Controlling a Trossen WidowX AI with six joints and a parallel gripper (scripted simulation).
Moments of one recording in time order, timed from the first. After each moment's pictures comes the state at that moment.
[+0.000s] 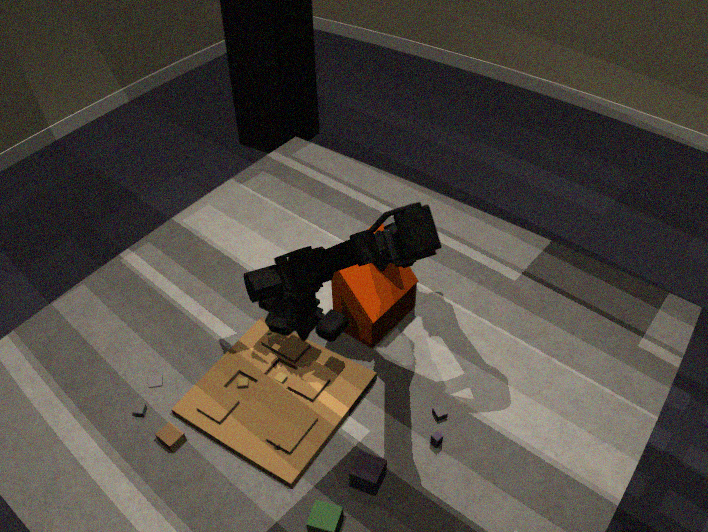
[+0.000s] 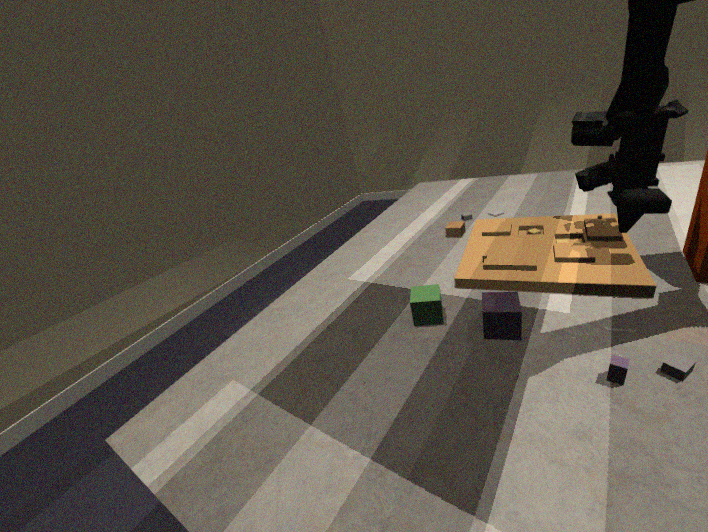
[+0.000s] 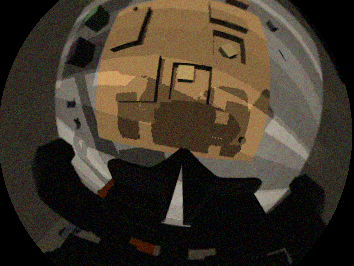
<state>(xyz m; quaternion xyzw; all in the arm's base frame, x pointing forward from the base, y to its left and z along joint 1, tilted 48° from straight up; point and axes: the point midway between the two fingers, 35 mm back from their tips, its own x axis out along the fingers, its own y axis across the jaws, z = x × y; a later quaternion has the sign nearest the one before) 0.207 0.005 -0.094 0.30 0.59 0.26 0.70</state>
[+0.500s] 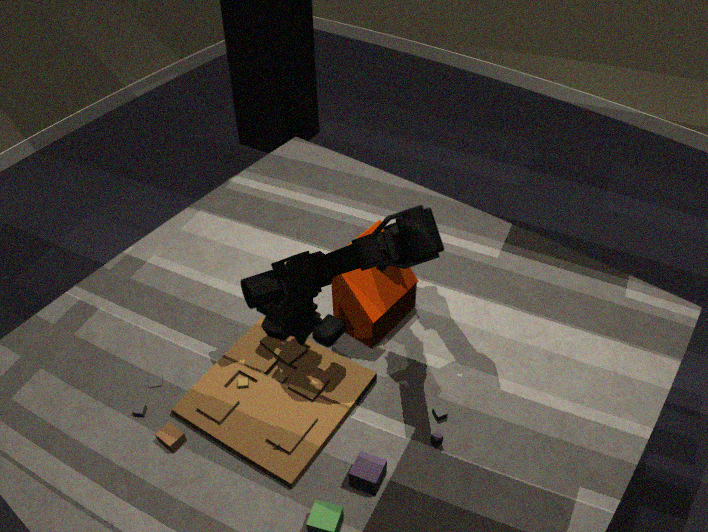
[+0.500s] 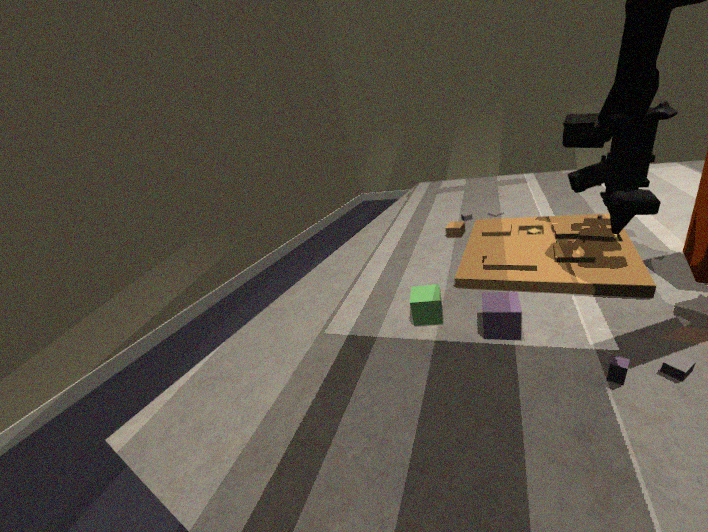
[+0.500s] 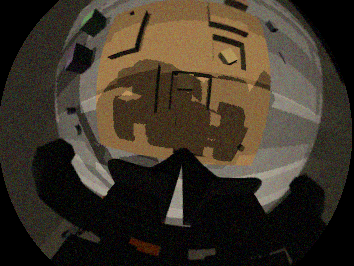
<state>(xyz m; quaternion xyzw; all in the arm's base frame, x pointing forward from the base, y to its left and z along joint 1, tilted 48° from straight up) 0.219 0.006 -0.091 0.31 0.59 0.25 0.70</state>
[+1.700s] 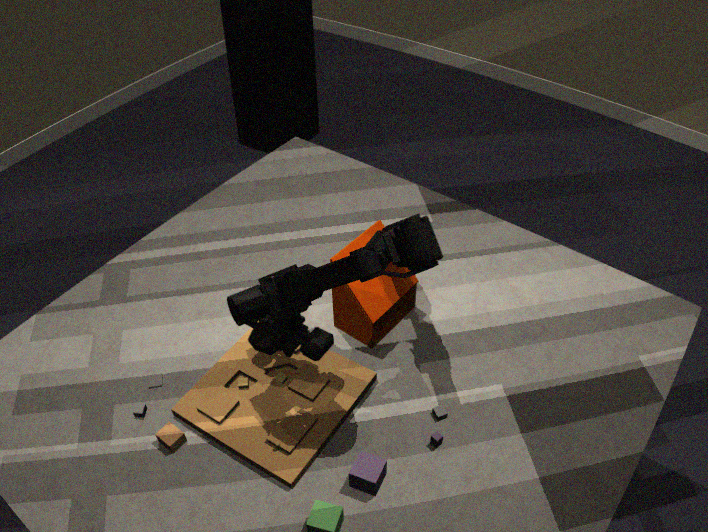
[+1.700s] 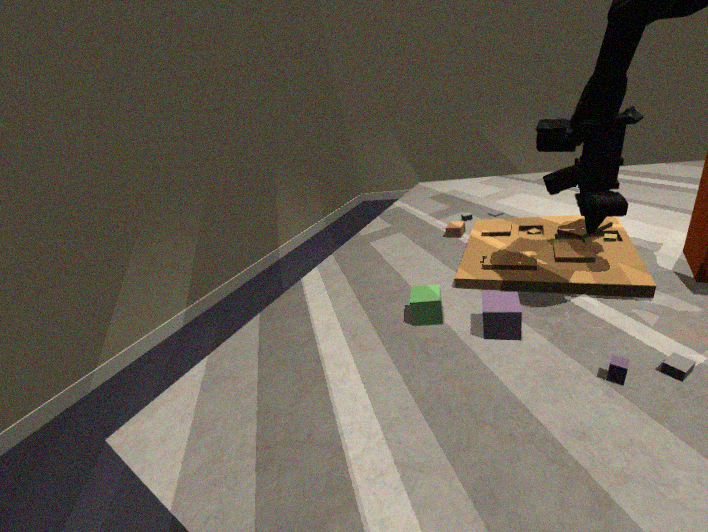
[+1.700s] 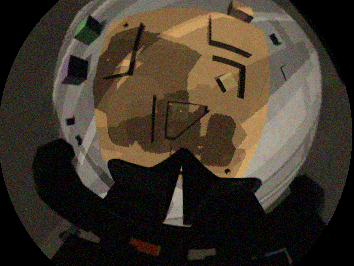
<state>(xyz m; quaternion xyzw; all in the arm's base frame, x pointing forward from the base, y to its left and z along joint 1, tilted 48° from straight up) 0.260 0.000 -0.088 0.29 0.59 0.25 0.70</state>
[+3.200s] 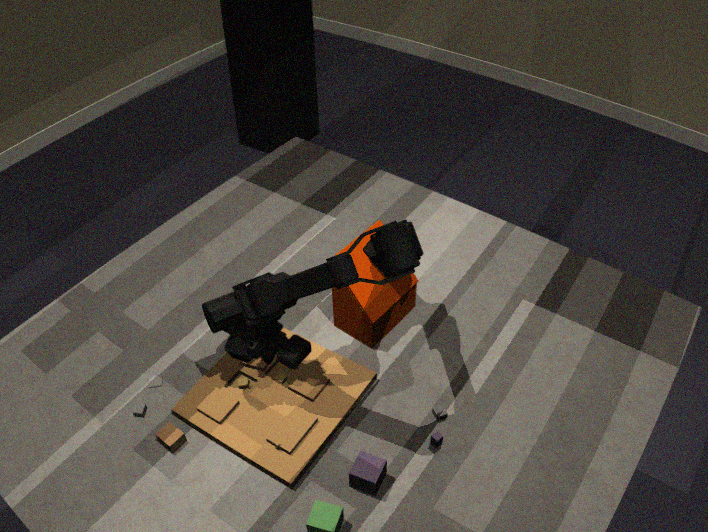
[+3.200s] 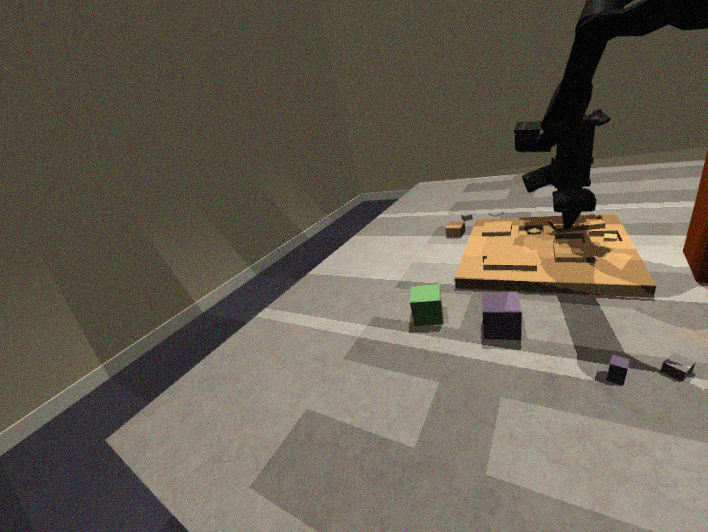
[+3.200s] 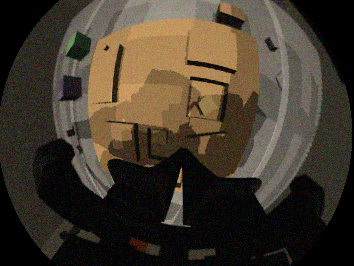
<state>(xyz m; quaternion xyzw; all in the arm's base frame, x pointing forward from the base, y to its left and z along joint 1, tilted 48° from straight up) 0.298 -0.021 -0.102 0.30 0.60 0.25 0.70</state>
